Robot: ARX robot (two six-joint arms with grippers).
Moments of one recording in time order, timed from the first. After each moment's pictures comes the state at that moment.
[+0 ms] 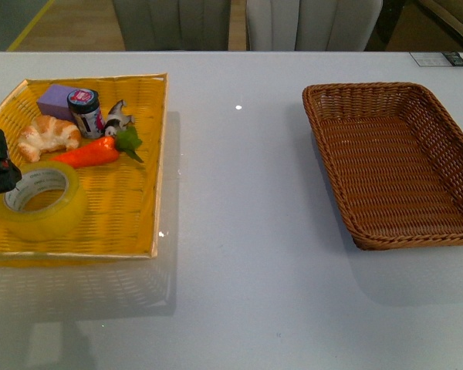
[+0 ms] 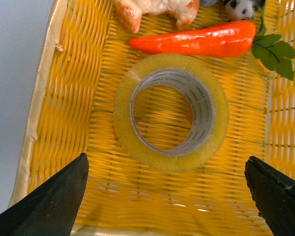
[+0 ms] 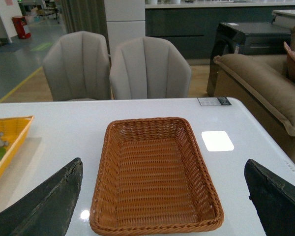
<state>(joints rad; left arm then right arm) 0.12 1.92 0.69 0.37 0.04 -0.18 0.00 0.01 0.02 0.00 0.00 0.00</state>
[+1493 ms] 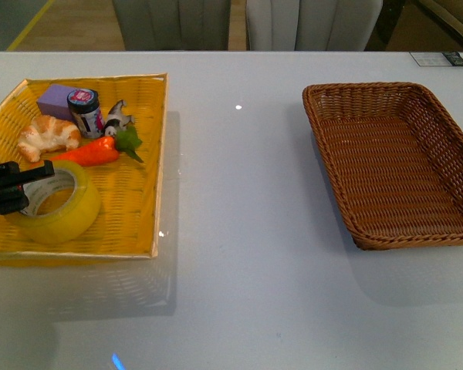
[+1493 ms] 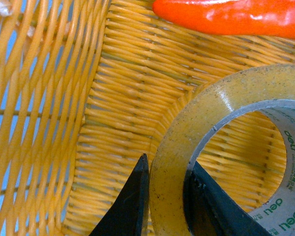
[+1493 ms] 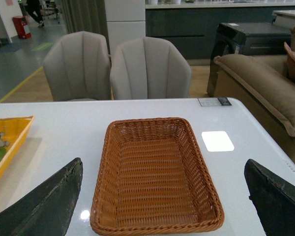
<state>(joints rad) 0.10 2.20 0.92 0.29 -0.02 -0.24 0.00 0.01 0.02 0.00 0.00 0.00</state>
